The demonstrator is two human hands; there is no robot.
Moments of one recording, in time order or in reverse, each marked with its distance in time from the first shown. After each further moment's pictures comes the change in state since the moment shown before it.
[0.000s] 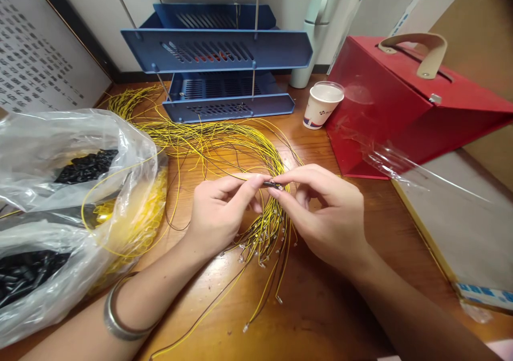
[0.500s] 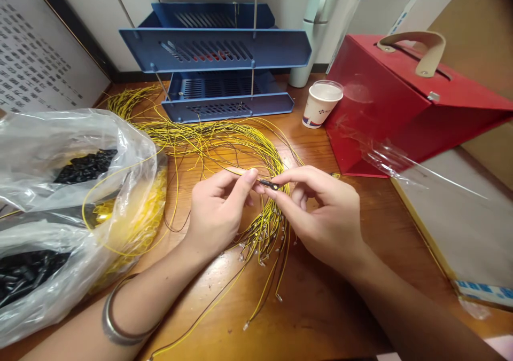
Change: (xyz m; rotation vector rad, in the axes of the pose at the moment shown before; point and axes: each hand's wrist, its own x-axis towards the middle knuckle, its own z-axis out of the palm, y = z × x) left_hand -0.002 -0.001 0.002 0.084 0.099 0.036; right_hand -0.003 -0.001 0.003 0.002 0.007 0.015
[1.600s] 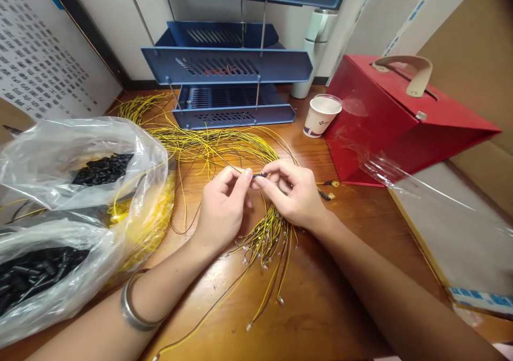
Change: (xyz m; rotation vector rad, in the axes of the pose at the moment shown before) left_hand 0.007 -0.007 -0.003 -0.064 -0.013 -0.136; right_hand 0.029 0.038 0.027 0.086 -0.179 -0.094
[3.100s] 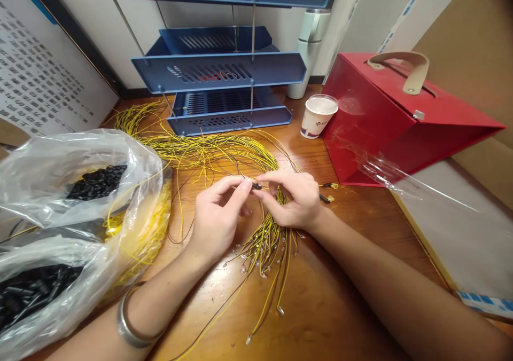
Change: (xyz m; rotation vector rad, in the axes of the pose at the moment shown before) left_hand 0.001 0.005 -0.002 -0.082 -0.030 -0.022; right_hand 0.003 0.019 0.002 -0.181 0.197 -0.508
